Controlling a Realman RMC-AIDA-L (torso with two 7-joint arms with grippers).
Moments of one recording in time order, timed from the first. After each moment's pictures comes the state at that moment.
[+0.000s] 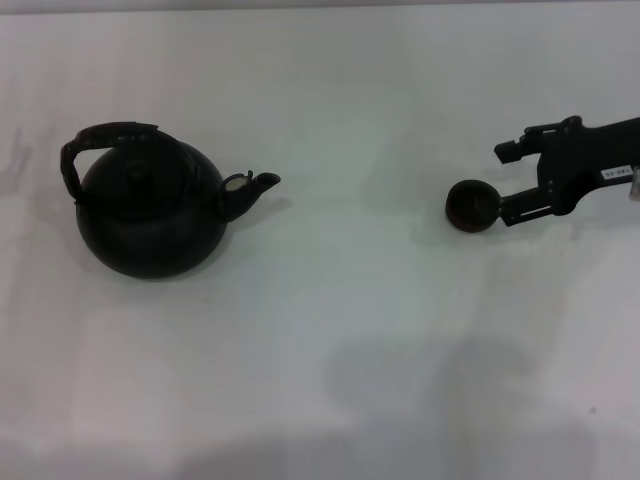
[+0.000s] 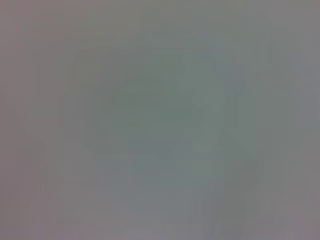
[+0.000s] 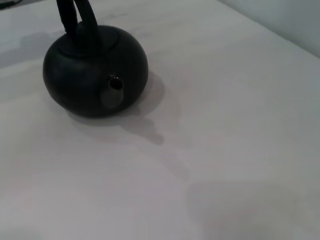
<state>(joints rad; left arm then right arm) -0.34 -2.07 0.53 0.06 0.83 1.29 -0.33 0.53 2.01 -0.97 -0.89 0.91 1.45 -1.52</state>
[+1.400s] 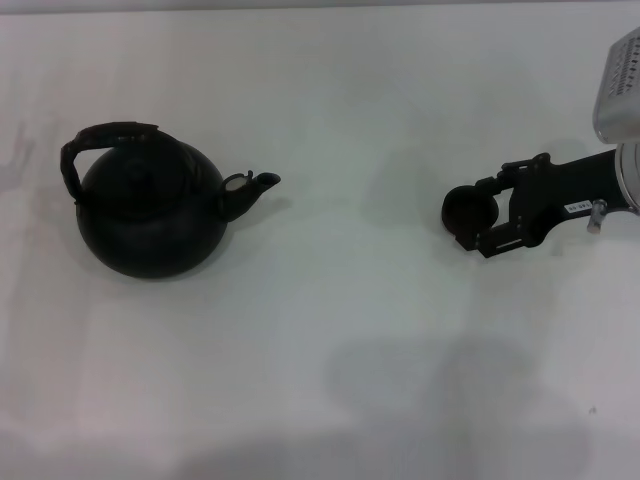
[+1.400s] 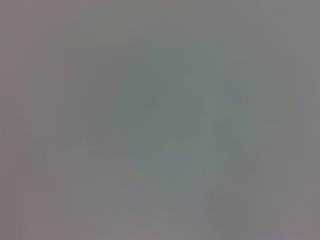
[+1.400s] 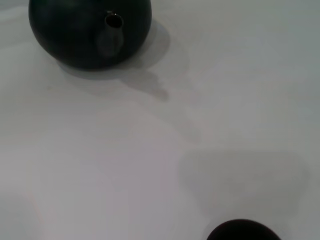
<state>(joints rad) -0.36 -2.08 0.53 0.06 0.82 1.28 -0.32 0.54 2.01 -1.15 -0.78 0.94 1.27 -1.51</state>
